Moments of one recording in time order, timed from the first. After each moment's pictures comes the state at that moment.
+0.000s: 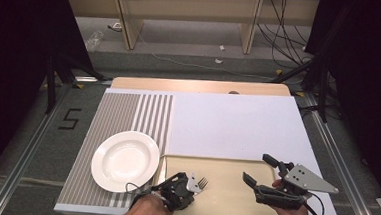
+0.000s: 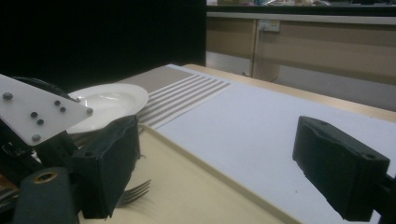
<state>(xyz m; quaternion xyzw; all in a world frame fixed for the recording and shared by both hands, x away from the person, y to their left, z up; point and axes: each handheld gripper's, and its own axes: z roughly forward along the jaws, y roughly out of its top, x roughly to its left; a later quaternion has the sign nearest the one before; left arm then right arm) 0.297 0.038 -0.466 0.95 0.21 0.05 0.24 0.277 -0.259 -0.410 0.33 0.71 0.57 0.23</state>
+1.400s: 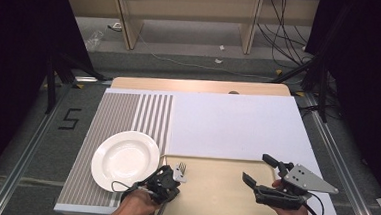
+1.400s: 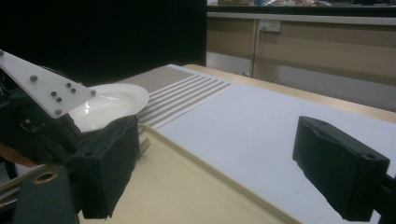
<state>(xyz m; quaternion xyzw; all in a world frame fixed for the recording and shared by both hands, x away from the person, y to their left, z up) 0.309 0.072 -0.464 0.93 0.28 0.08 0.22 0.277 -0.258 -0.409 0.33 0.71 0.57 0.23</state>
